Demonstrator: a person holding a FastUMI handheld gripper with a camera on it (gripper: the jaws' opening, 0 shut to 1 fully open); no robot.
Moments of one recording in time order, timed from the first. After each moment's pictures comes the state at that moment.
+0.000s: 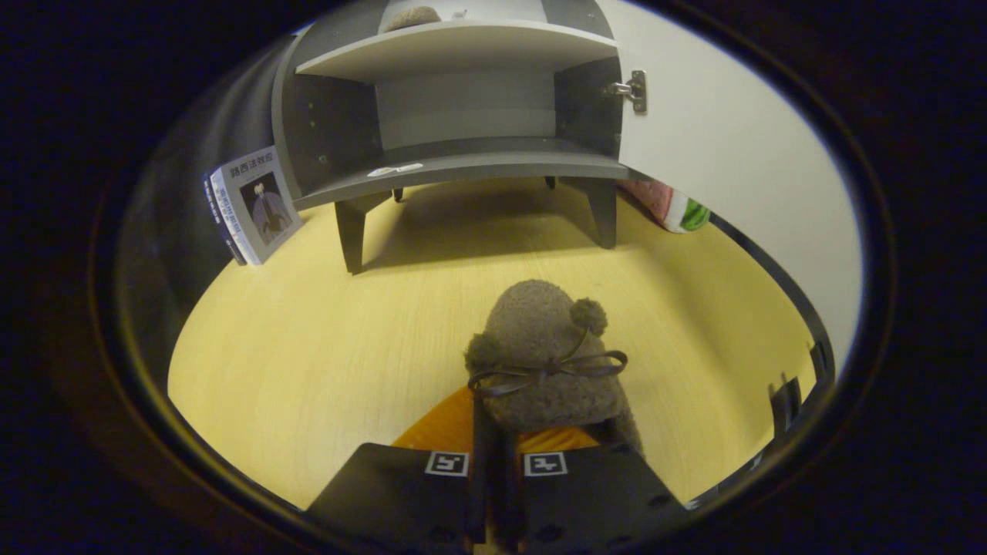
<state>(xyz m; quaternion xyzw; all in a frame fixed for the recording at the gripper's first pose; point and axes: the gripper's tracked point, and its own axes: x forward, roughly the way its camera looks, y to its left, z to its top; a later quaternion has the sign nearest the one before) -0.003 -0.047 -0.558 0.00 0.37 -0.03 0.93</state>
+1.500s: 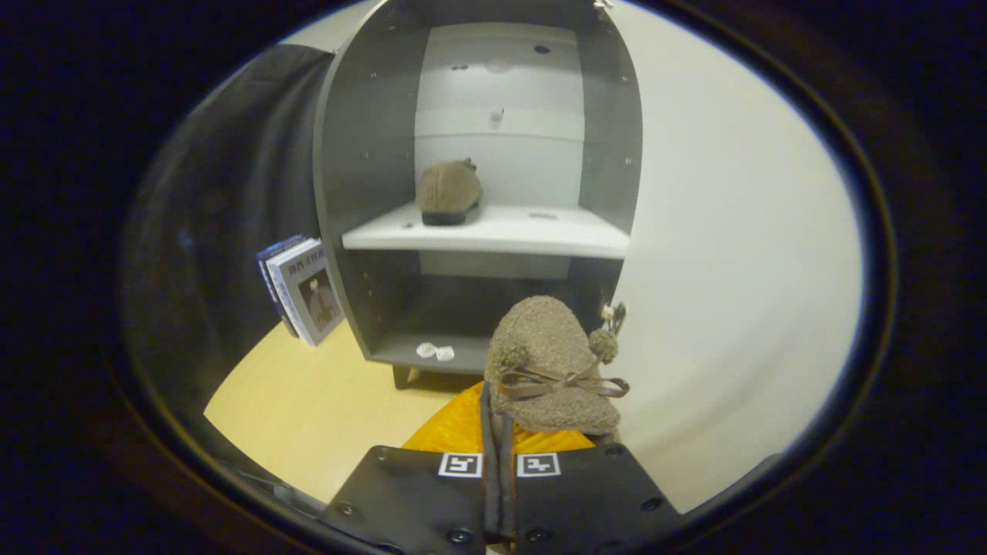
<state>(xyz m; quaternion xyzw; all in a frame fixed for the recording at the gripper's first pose) 0.051 -0.047 -0.276 -0.04 0.23 0.04 0.97</state>
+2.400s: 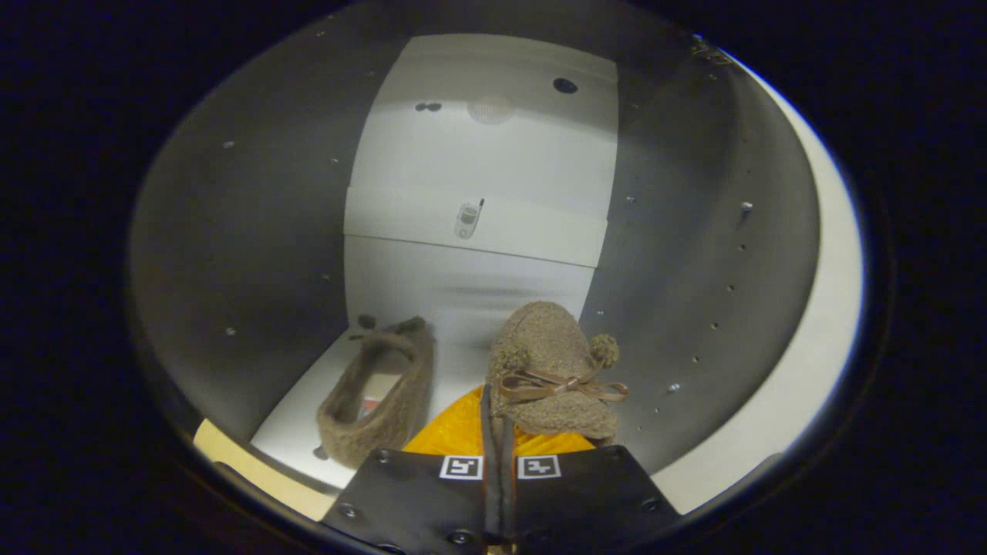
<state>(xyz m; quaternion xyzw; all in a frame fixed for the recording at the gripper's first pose) 0.315 -0.040 -0.165 -0.10 0.16 -0.01 0.98</state>
